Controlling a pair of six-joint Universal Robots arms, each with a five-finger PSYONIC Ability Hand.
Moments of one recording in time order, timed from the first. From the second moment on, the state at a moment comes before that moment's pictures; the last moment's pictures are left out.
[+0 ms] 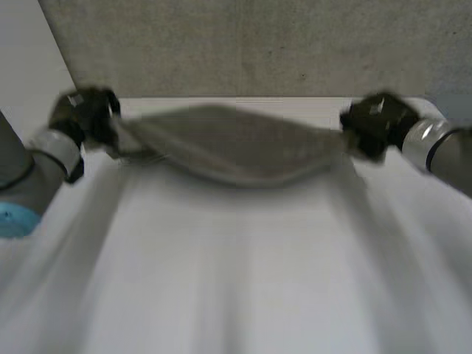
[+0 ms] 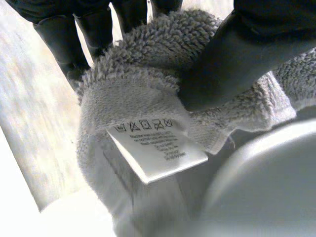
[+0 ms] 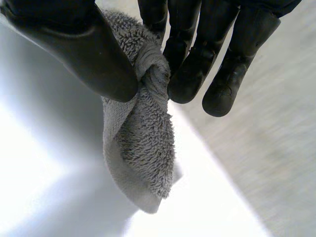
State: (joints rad) left arm 4.55 -1.99 -1.44 3.39 -1.39 3.20; right arm 1.79 -1.07 1.12 0.29 1.21 2.49; left_hand 1.44 1.50 1.55 1.52 1.49; right_hand 1.29 1.31 1.34 1.34 1.15
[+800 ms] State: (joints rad) left arm 4.59 -2.02 -1.57 3.39 -1.47 3.41; right arm 1.78 -1.15 1.39 0.26 1.27 2.43; left_hand 1.44 1.50 1.55 1.52 1.49; right_hand 0.36 0.36 0.35 0.36 0.19
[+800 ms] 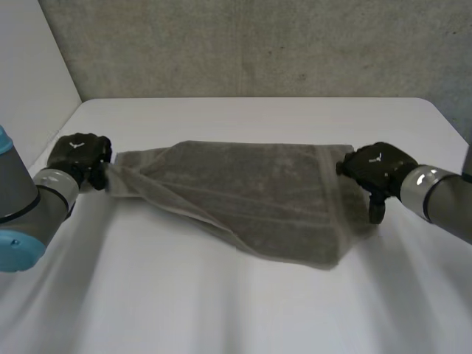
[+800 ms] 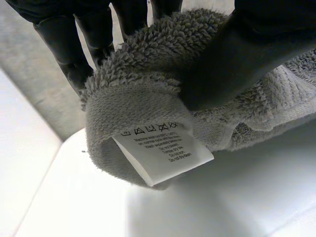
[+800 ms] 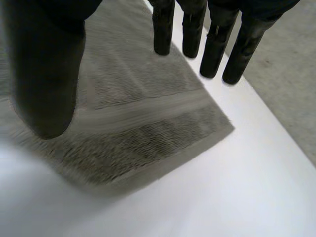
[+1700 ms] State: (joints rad) left arm 4.60 -2.05 -1.58 3.41 -1.54 3.37; right arm 1.79 -1.08 1.51 0.22 1.06 2.55; left_hand 1.44 1.50 1.55 1.52 1.49; right_hand 0.62 0.65 0.64 0.63 0.43
